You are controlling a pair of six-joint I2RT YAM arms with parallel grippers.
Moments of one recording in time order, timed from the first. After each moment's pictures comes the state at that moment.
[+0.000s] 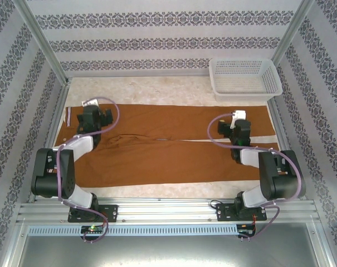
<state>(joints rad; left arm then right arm) 0.01 1.49 0.78 0.21 -0.31 -0.15 0.03 1.46 0.52 0.45 0.14 0.07</state>
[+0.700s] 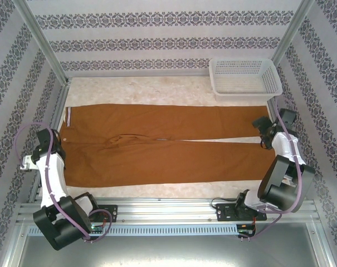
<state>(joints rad) 0.57 1.02 0.75 -0.97 -0.47 -1.14 -0.46 1.38 0.84 -0.43 -0.21 0.66</state>
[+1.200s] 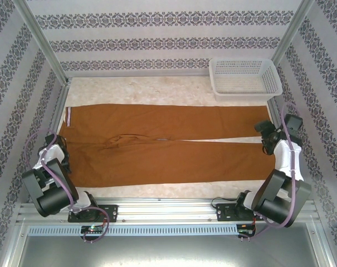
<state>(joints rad) 0.60 1.38 0.67 -0.79 -0.45 -1.24 -0.55 1.24 0.80 -0.53 -0.30 0.66</state>
